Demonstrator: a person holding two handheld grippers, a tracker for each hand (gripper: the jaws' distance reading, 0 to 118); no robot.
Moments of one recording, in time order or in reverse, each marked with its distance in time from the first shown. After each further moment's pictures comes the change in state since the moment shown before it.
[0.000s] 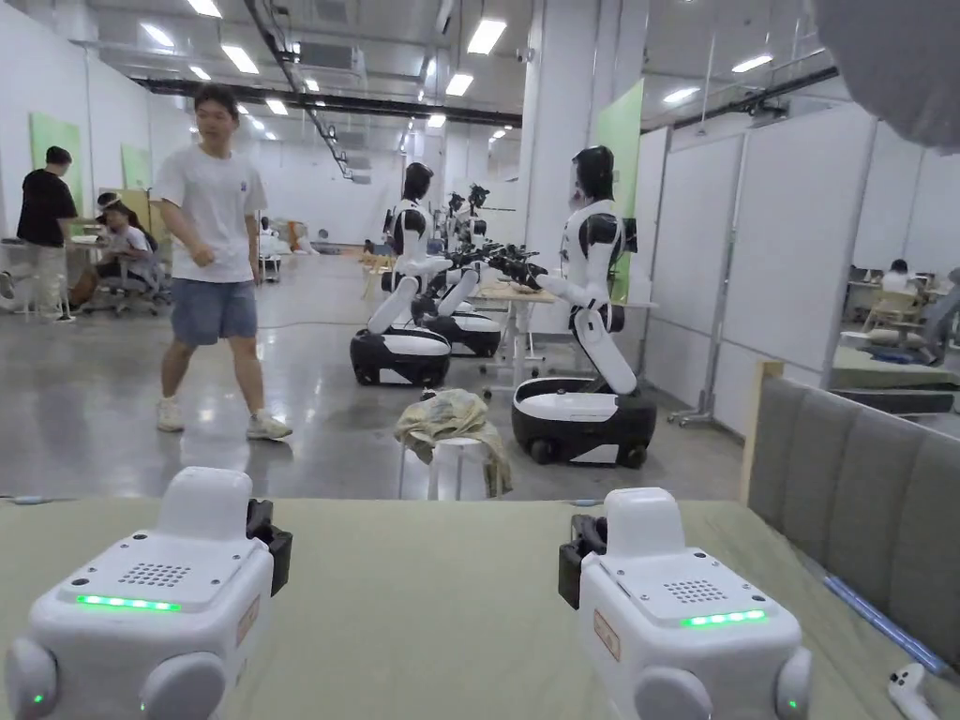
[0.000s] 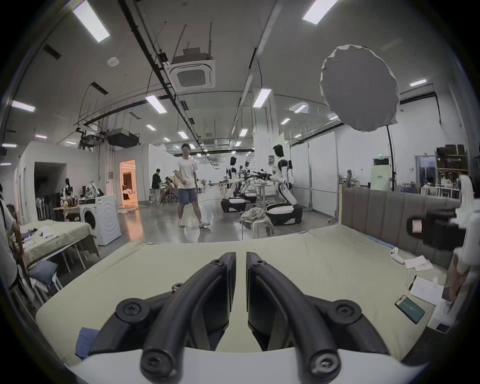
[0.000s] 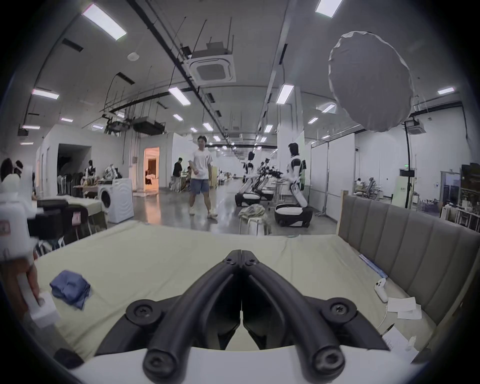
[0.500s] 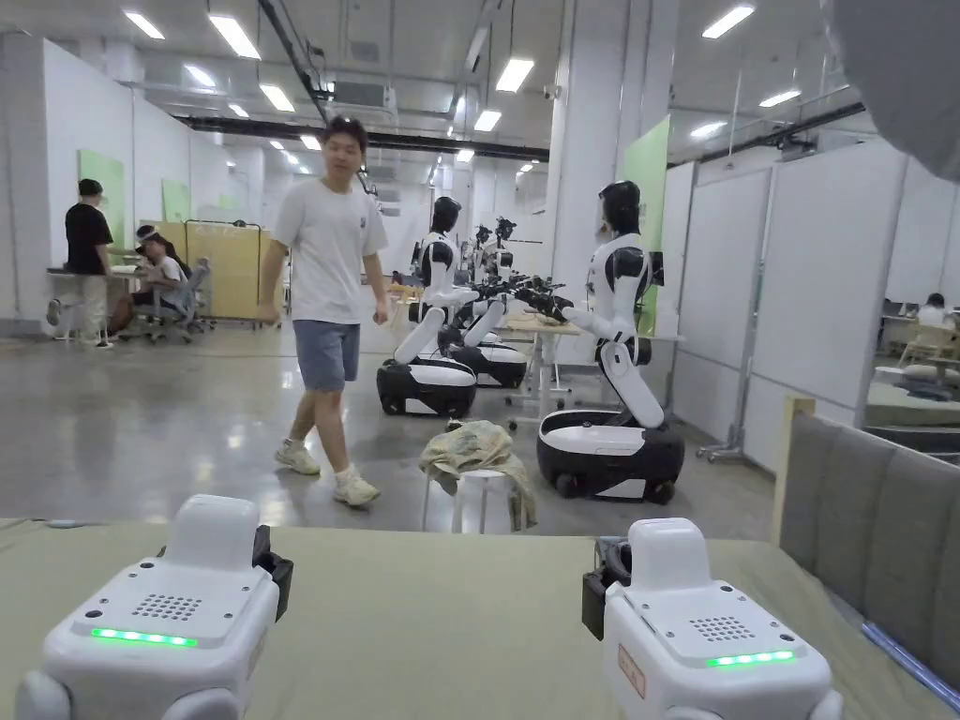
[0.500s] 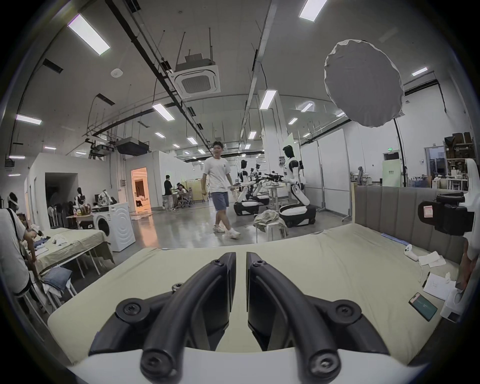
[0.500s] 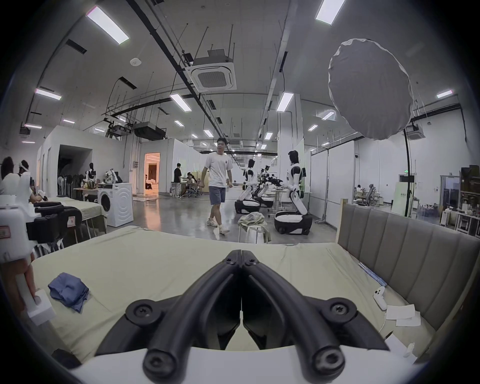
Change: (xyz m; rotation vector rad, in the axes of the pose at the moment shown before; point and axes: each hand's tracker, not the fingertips) left arm -0.020 -0.002 -0.004 0.022 0.093 -0.045; right arm -0.007 -0.001 -0.004 0.026 0.015 0.021
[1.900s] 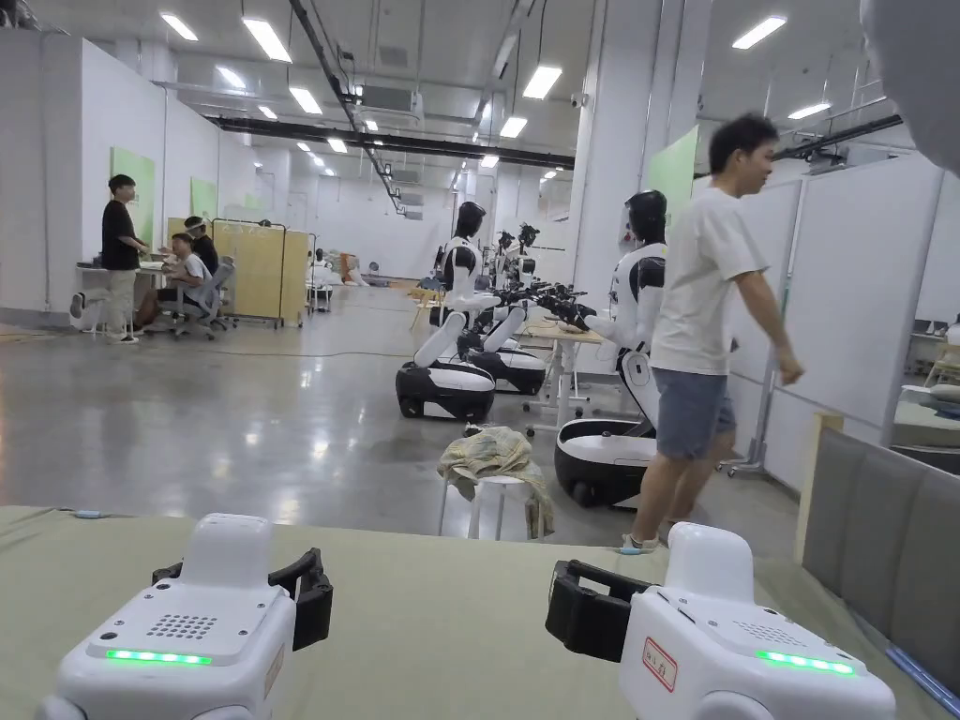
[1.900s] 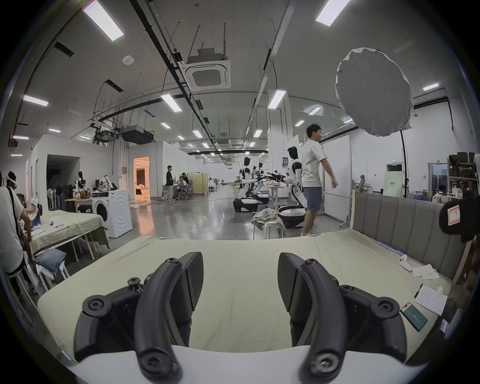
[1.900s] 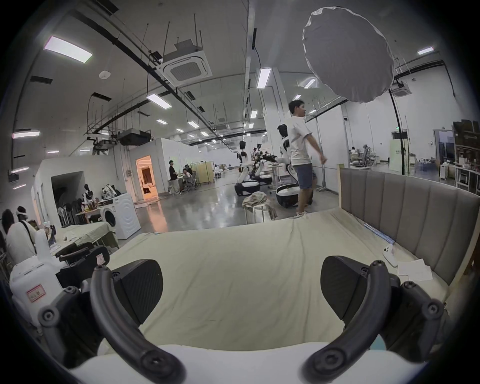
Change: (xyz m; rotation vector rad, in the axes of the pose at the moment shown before) left arm -0.001 -0.009 0.008 -0.022 -0.007 0.085; right arm -0.027 0.027 0.033 -0.127 -0.012 -0.204
